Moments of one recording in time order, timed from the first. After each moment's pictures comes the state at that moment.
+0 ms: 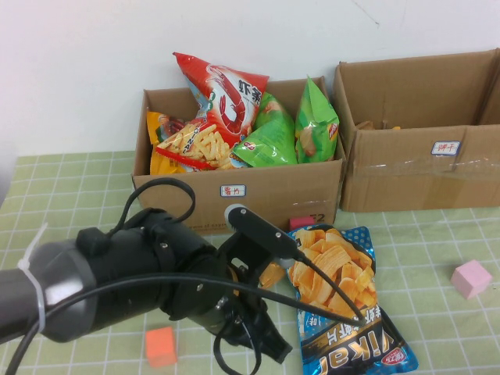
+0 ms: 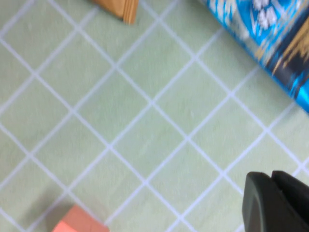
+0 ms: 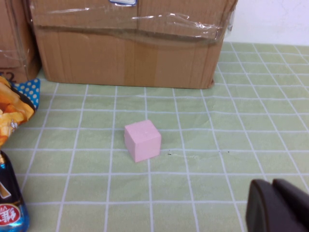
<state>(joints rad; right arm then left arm) 0.02 -0.01 0.02 -0.13 0.42 0.05 -0.76 1.64 -1.00 0.00 0.59 -0.09</state>
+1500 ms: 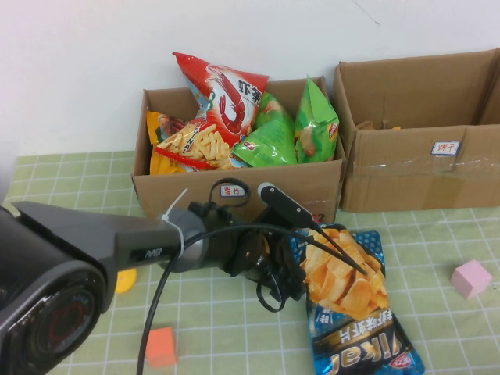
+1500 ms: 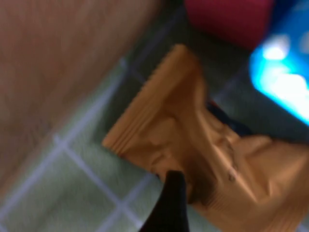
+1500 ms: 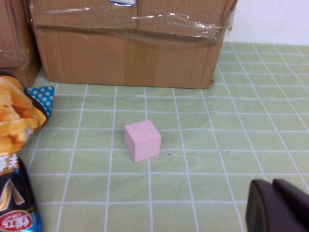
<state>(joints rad) 0.02 -0.01 0.02 -0.13 0.42 0.05 -0.63 2.17 -1.33 0.05 0.24 0.05</state>
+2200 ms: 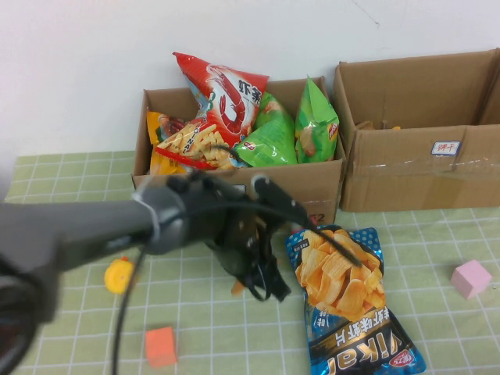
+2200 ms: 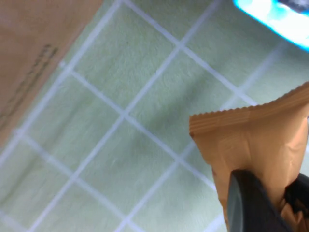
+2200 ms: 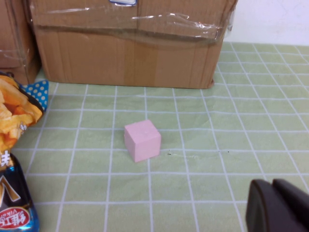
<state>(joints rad) 0.02 -0.01 0.02 -0.13 0.42 0.05 -0.63 2.04 -1.34 0.06 0.55 0.11</state>
